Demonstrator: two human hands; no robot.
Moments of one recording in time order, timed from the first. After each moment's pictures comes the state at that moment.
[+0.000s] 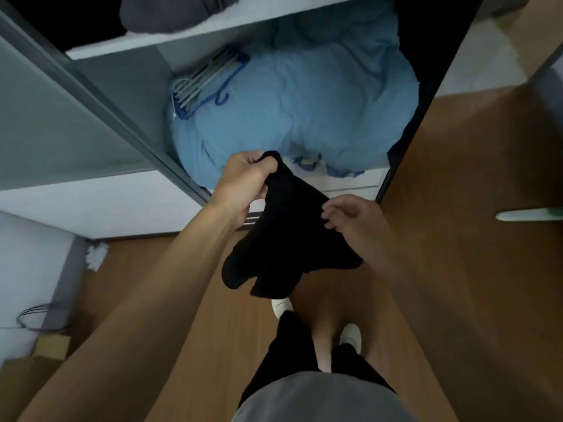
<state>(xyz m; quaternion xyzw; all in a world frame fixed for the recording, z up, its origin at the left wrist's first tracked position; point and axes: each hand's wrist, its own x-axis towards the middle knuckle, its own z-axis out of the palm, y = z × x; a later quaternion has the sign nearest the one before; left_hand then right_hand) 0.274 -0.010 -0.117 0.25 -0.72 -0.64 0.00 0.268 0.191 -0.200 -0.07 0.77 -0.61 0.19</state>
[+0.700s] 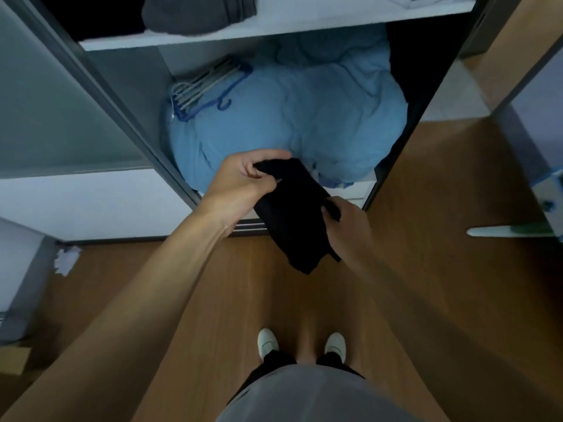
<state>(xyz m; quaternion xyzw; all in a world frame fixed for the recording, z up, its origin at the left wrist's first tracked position) 0.332 -0.044 -0.096 0.09 -0.76 -0.64 0.00 0.298 0.150 -0.194 -0.07 0.90 -0.43 0.10</state>
